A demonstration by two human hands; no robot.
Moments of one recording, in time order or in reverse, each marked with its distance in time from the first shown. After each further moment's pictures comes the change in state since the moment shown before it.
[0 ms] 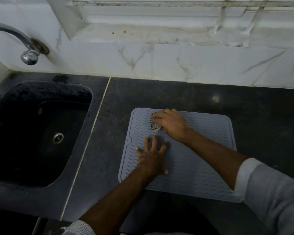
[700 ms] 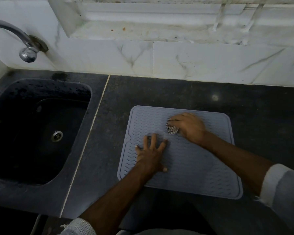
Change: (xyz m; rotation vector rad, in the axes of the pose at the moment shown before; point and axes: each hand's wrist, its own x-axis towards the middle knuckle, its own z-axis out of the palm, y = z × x) left_hand -0.006 0.001 -0.002 -0.028 0.033 0.008; right_hand -0.055 0.034 0.008 0.114 0.014 0.086
